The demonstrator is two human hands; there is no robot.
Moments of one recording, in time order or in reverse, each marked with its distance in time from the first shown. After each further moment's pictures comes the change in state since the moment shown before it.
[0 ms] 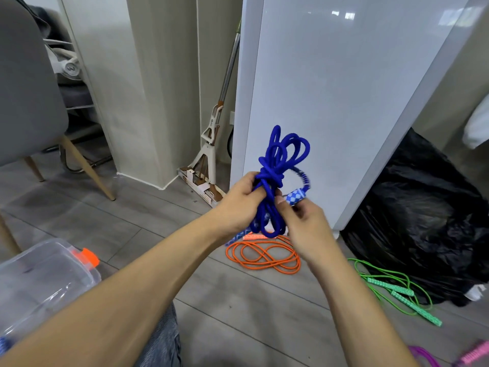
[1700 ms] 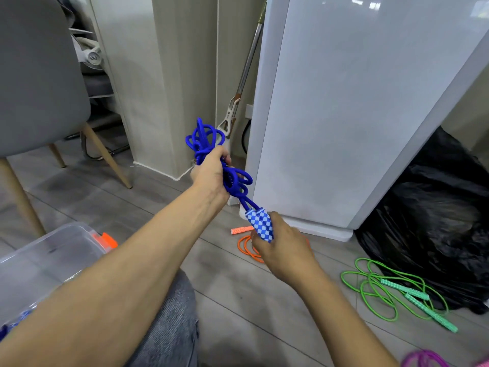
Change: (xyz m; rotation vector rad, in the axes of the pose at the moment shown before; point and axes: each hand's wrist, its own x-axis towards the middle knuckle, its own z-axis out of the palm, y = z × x) left_hand 0.036 0.007 -0.068 -0.679 0.636 -0.214; right_hand -0.022 0.032 0.052 -0.601 -0.267 -0.134
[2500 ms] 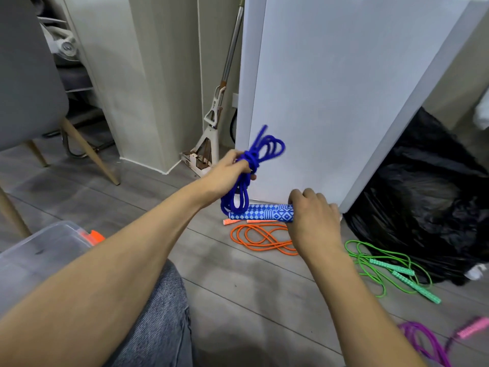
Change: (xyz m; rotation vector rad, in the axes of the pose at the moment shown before) left_hand -0.008 -0.025 -0.007 0.939 -0.581 0.150; right_hand 0.013 0.045 -0.027 -0.712 0.337 0.000
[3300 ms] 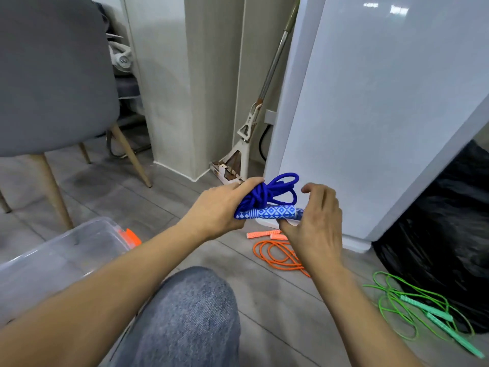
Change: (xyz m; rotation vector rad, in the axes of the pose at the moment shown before) left_hand -0.050 -0.039 -0.073 1.126 0.143 0.492; right_hand 0.020 -0.059 0.002 0.512 0.242 -0.055
